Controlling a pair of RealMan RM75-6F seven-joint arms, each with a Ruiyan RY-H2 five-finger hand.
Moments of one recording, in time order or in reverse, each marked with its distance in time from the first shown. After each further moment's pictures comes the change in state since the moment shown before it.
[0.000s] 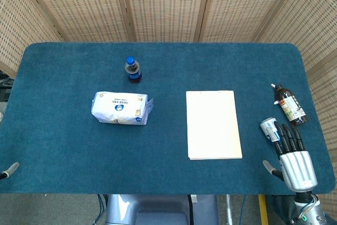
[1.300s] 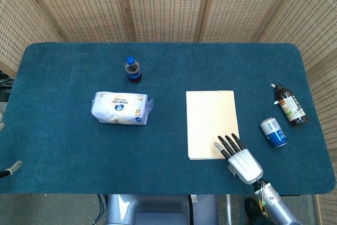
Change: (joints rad) left arm -0.022 0.001 -0.009 -0.018 -0.038 -0.057 0.029; right arm 0.196 -0.235 -0.080 0.270 -0.058 -0.372 -0.096
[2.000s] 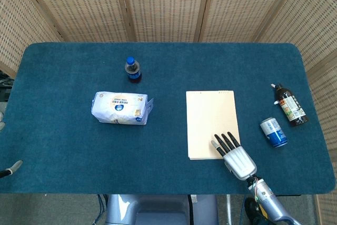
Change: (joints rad) left arm -0.002 0.001 -0.001 -0.002 -0.005 -0.005 -0.002; right arm 0.033 -0.071 0.012 0.054 0.063 -0.063 -0.058
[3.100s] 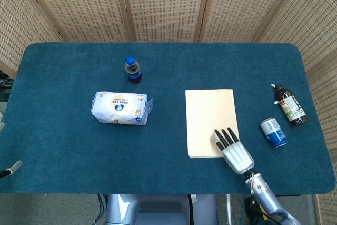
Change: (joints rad) left arm -0.002 0.004 0.000 -0.002 -0.002 -0.006 -0.006; right arm 0.037 -0.049 0.021 0.051 0.073 -0.035 -0.057
